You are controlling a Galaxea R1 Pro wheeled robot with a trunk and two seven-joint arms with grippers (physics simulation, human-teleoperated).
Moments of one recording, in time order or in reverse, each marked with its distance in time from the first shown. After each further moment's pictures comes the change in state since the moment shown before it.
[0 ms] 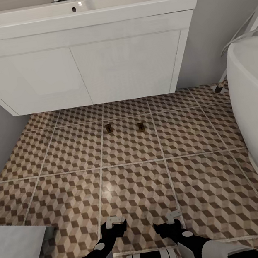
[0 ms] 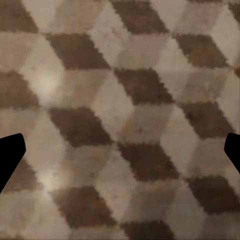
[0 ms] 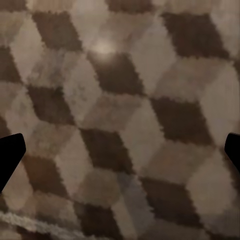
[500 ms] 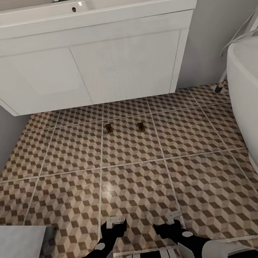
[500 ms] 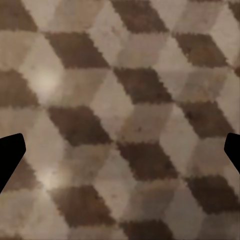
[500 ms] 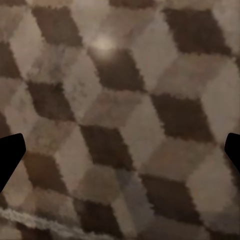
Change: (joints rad) left arm 0.001 -0.002 0.001 -0.002 0.001 0.004 0.004; right arm 0.001 0.000 0.004 -0.002 0.004 0.010 0.000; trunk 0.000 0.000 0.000
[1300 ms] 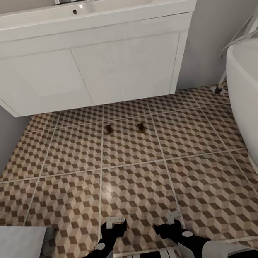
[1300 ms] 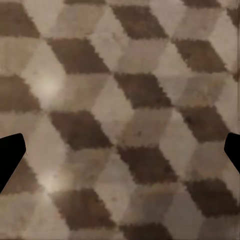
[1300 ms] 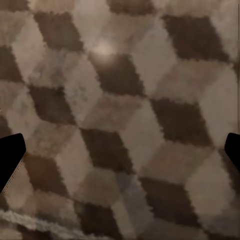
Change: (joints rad) left arm 0.000 -0.001 0.002 0.000 0.000 0.000 0.003; right arm 0.000 0.000 0.000 0.000 0.002 0.001 -0.001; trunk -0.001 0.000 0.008
